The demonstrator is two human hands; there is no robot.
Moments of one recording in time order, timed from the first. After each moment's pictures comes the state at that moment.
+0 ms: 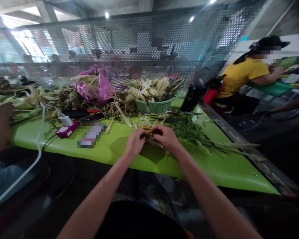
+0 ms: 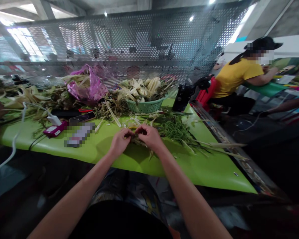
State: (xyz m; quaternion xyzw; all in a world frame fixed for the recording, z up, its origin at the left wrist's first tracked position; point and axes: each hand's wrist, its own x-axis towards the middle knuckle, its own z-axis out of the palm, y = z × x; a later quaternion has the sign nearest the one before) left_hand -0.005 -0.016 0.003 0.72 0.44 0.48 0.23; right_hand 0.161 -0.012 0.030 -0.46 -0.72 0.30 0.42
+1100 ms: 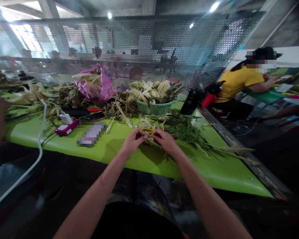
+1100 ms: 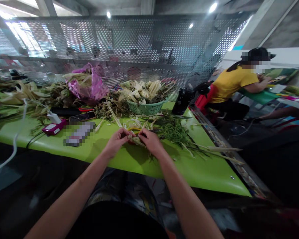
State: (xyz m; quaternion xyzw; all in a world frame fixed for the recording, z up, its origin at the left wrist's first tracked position) left_hand -0.017 -0.023 0.009 0.57 0.30 0.53 0.55; right_hand 0.166 -0.010 0.016 -0.49 -0.76 0.25 0.35
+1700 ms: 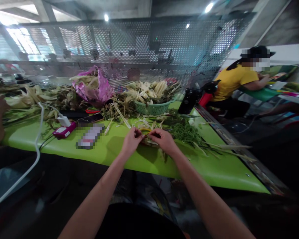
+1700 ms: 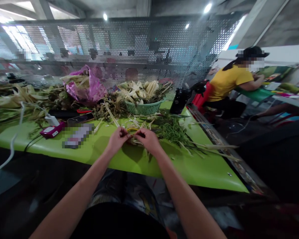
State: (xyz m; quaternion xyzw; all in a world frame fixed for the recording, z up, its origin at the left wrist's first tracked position) left_hand -0.013 -0.002 -0.007 0.62 0.45 0.53 0.37; right_hand 0.161 -0.011 0.020 -0.47 -0.73 0.27 0.41
